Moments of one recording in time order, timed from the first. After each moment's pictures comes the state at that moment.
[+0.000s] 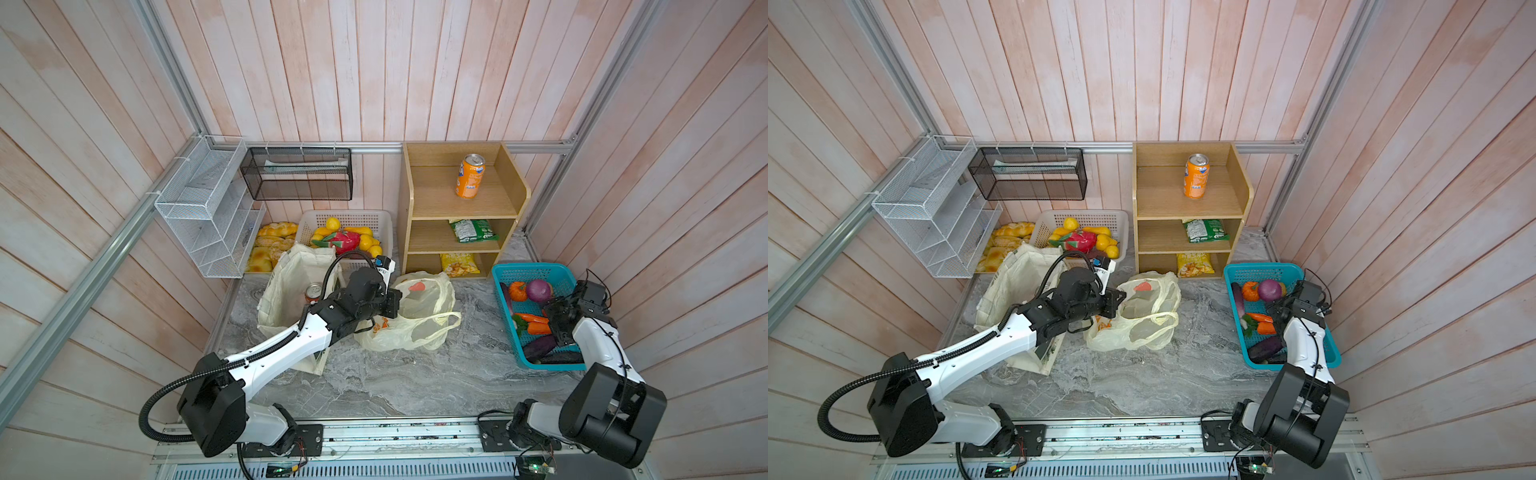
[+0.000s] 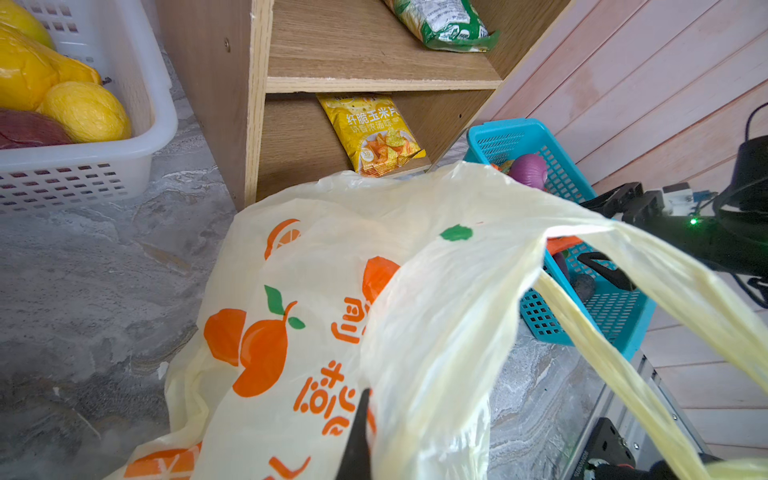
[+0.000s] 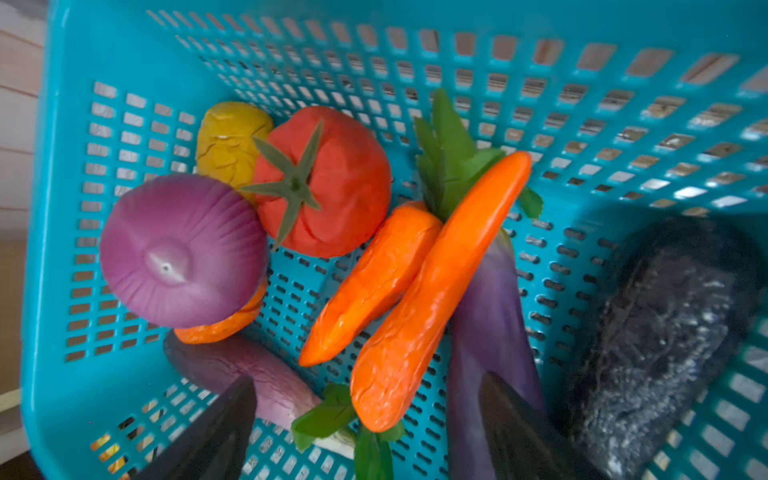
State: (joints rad) left arm -0.75 1.40 1.04 -0.19 0.10 -0.44; right arm -0.49 1.29 0.80 -0.50 -0.01 0.82
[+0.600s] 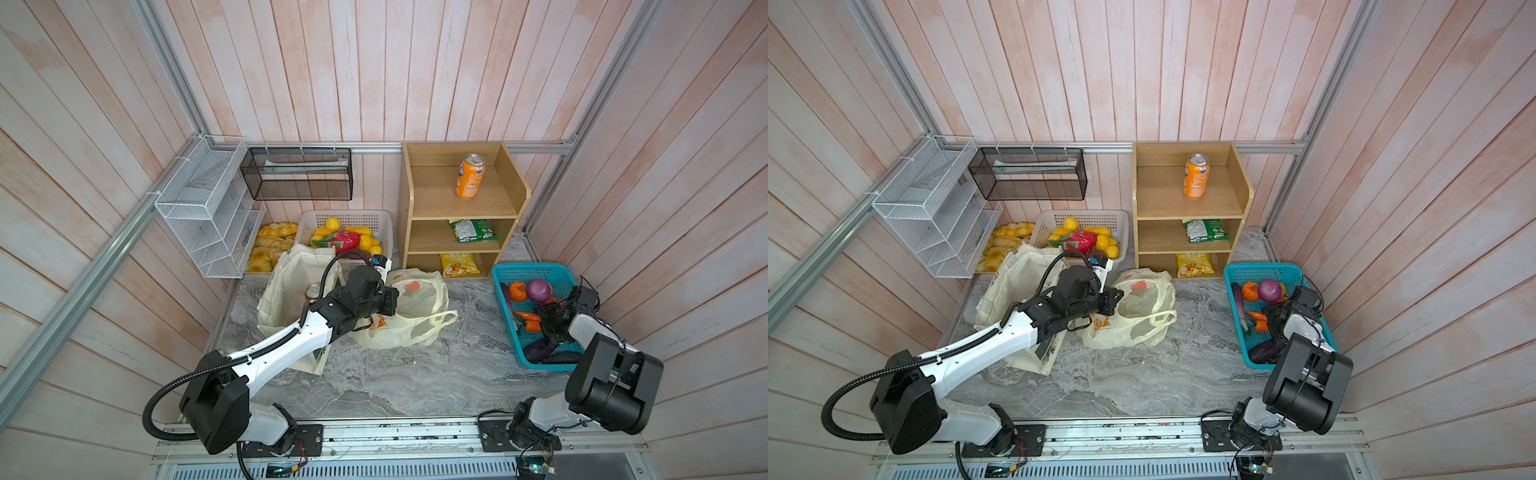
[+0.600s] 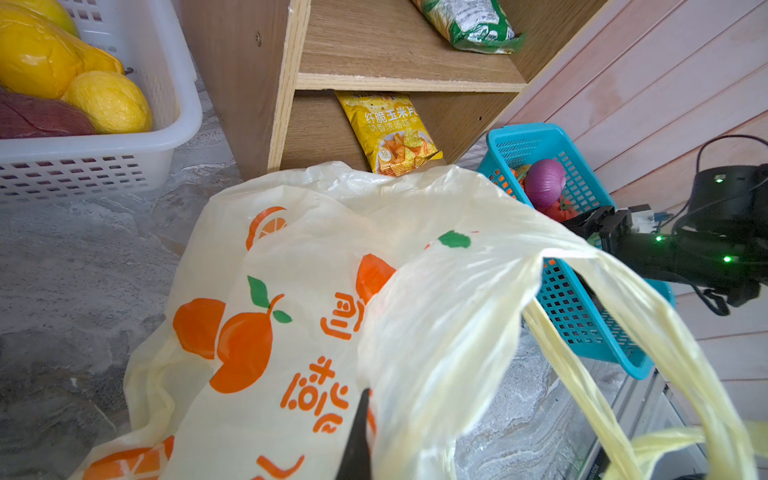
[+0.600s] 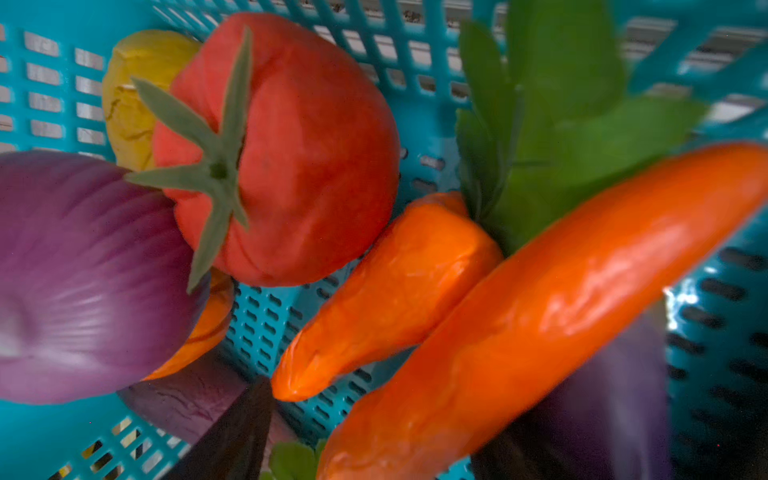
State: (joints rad) left arm -0.72 1.41 1.04 -0.19 0.10 -0.45; right arm -0.51 1.47 0.76 -0.33 -0.14 0.82
